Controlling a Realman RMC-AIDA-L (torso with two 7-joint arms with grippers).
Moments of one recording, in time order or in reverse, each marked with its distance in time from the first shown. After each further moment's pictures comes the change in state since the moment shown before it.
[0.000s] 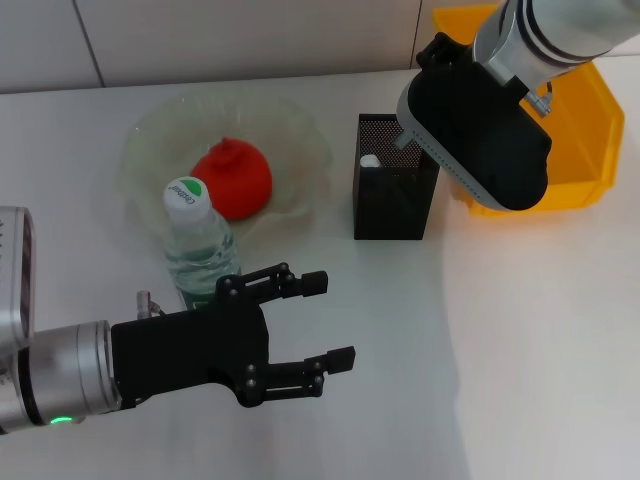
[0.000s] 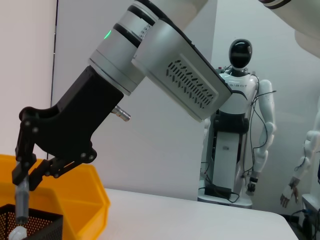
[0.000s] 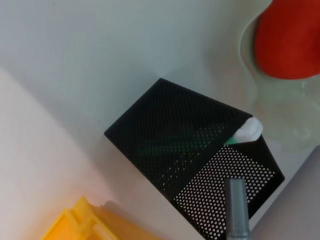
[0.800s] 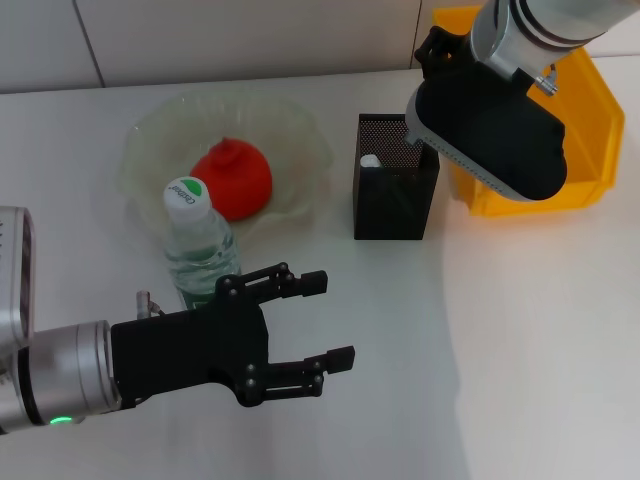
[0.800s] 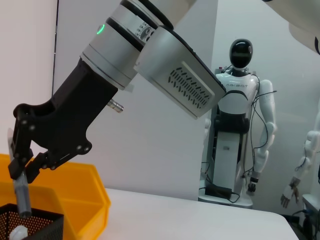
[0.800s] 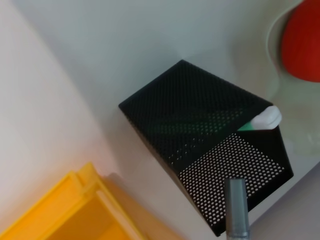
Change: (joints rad) left arm 0.000 0.000 -0.001 -0.001 0.000 -0.001 0.000; right arm 0.050 -0.024 -0.015 0.041 -0.001 -0.013 -0.122
